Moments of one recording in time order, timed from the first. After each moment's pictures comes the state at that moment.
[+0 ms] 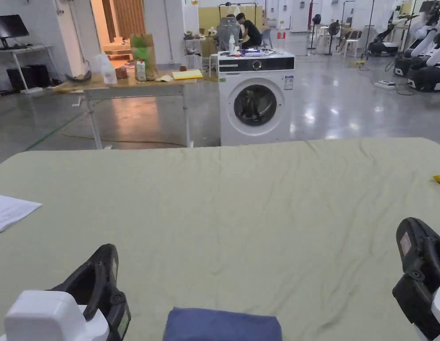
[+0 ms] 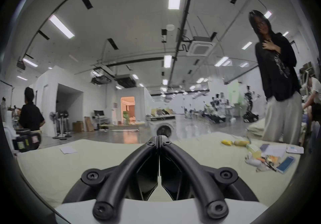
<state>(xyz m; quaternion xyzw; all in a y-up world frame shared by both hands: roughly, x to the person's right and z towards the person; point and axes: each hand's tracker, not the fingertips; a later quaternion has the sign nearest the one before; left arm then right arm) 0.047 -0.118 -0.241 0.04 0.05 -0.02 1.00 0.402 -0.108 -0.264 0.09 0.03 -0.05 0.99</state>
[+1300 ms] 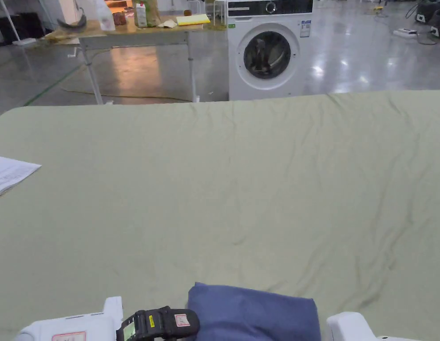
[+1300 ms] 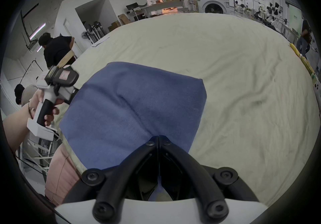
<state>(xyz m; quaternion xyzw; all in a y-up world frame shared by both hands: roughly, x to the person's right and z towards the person) -0.080 -0.320 -0.416 -0.46 -0.28 0.50 0.68 0.327 -0.258 -0.379 -0.45 0.27 0.00 0.85</state>
